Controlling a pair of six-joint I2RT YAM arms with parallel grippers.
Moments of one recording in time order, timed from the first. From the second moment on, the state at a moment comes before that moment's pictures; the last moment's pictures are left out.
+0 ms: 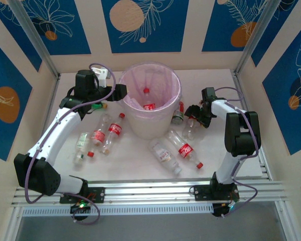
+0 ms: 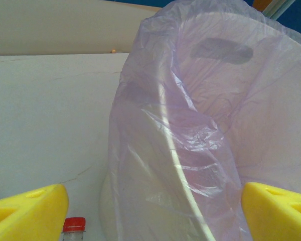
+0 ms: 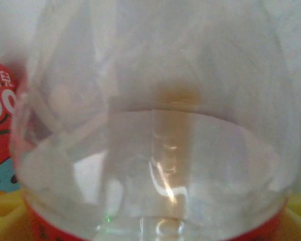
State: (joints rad) left arm -0.29 1.37 1.29 -0.43 0.34 -0.26; right arm 0.05 1.80 1.13 -0.59 -0.21 0.57
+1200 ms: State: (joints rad) left arm -0.29 1.37 1.29 -0.43 0.34 -0.26; right arm 0.05 1.35 1.15 -0.70 -0.12 0.46
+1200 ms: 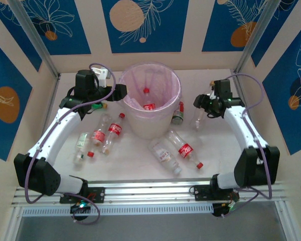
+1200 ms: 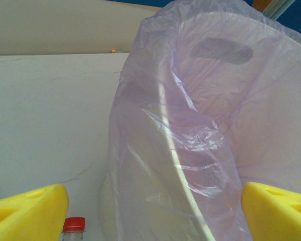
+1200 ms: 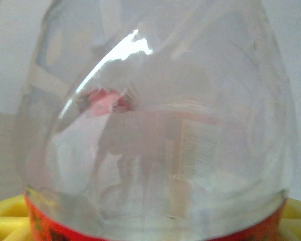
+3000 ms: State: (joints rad) left arm -0.29 1.38 1.28 -0.41 0.36 -0.27; right arm 0.58 1.69 1.68 -0.65 -0.16 -0.04
